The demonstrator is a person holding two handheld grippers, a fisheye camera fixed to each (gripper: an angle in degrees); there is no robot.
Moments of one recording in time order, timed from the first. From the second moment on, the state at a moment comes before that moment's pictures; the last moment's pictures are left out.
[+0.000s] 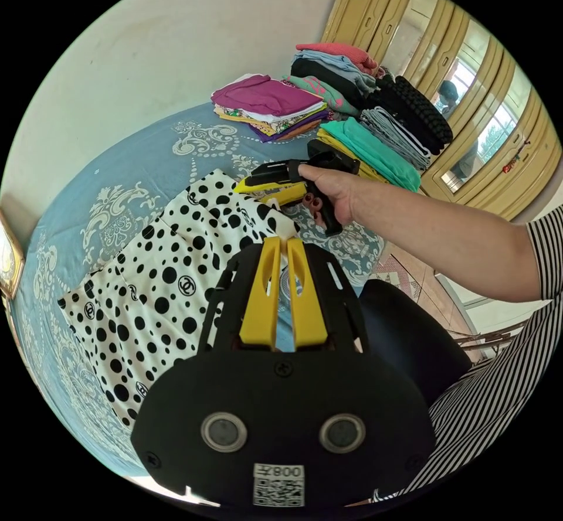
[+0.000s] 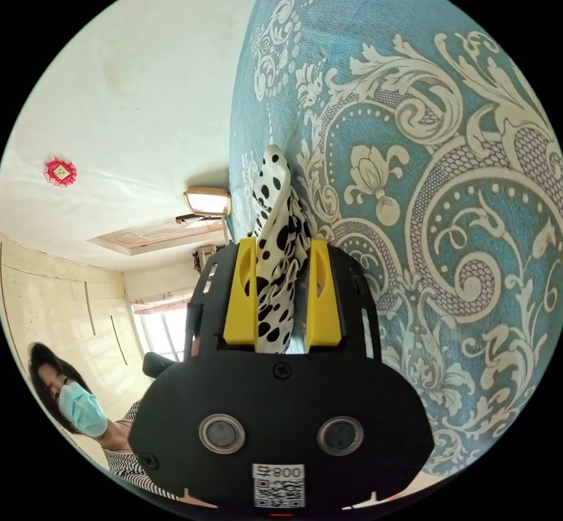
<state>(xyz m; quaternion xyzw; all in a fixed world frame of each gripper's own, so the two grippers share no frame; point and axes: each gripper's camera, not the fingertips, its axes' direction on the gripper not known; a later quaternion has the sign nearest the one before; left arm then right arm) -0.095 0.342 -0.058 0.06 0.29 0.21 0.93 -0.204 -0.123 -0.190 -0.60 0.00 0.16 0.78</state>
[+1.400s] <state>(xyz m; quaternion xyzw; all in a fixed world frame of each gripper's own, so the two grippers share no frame) -0.543 0.770 0.318 0.06 0.34 -0.15 0.93 -0.819 0.108 0.075 -0.67 -0.05 -0.17 0.72</state>
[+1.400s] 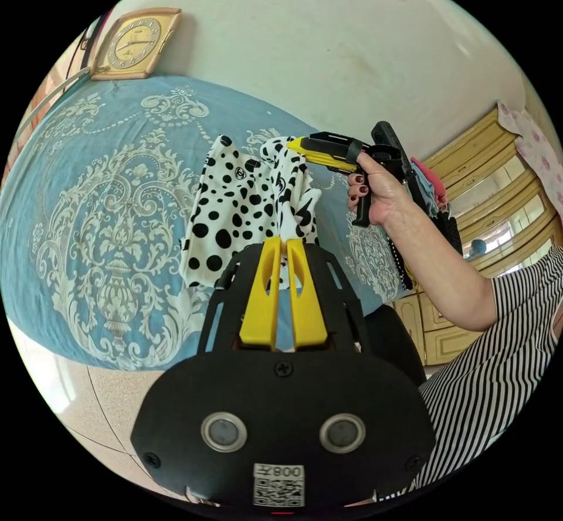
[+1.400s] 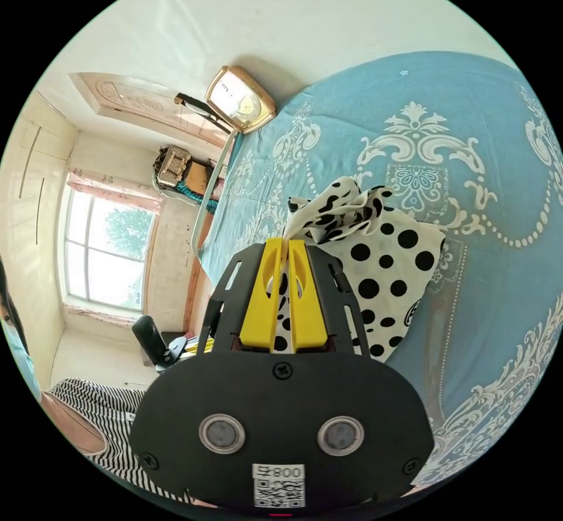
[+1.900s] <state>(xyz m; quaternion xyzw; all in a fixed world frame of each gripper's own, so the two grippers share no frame) -0.644 0.911 0.506 0.00 0.42 -0.27 0.87 -0.966 0.236 0.148 -0.71 0.03 -0.24 0.66</state>
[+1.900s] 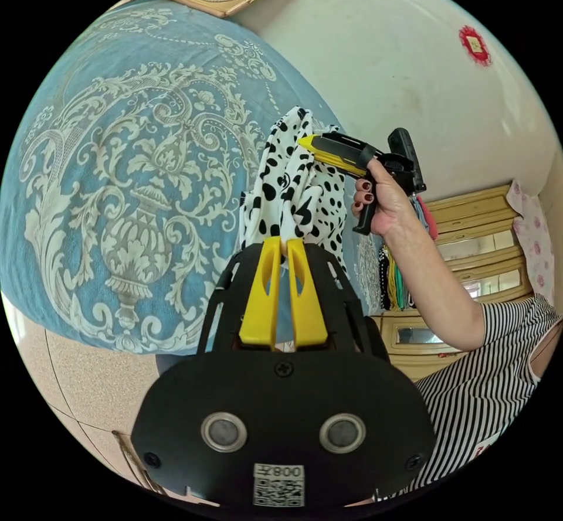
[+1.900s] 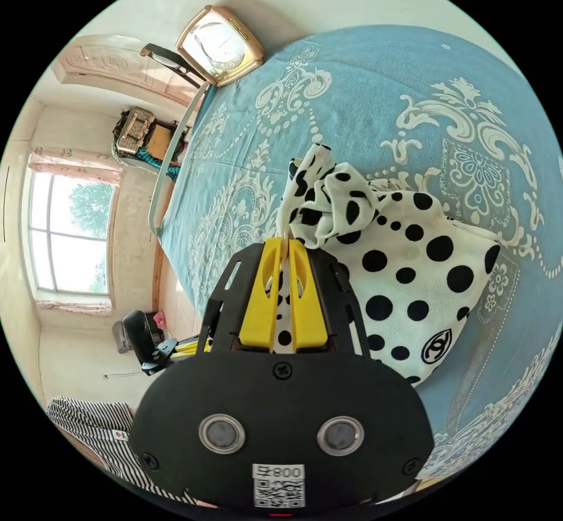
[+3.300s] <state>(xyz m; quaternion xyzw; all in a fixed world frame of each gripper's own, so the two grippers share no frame) -0.602 0.880 0.510 -0.05 0.28 -0.17 0.94 -1.164 0.266 0.148 -0.68 0.04 -0.42 0.59</state>
